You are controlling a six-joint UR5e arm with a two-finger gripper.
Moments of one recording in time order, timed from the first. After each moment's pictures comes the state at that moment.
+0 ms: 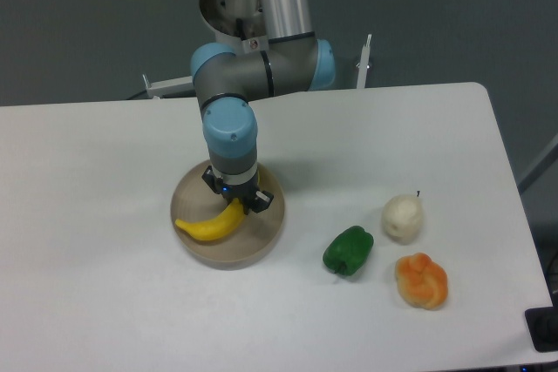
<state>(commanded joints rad) 2.05 -1.95 -1.90 -0.86 1.57 0.71</state>
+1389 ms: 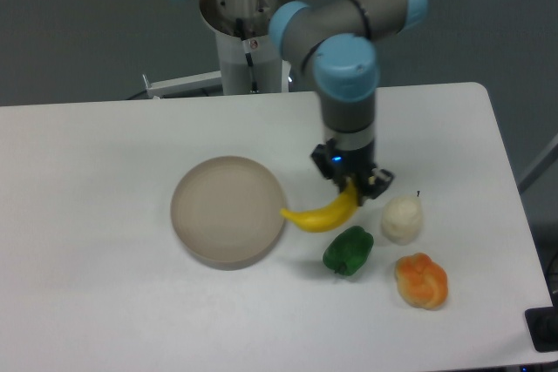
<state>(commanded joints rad) 2.38 -1.85 -1.64 -0.98 1.63 1.17</state>
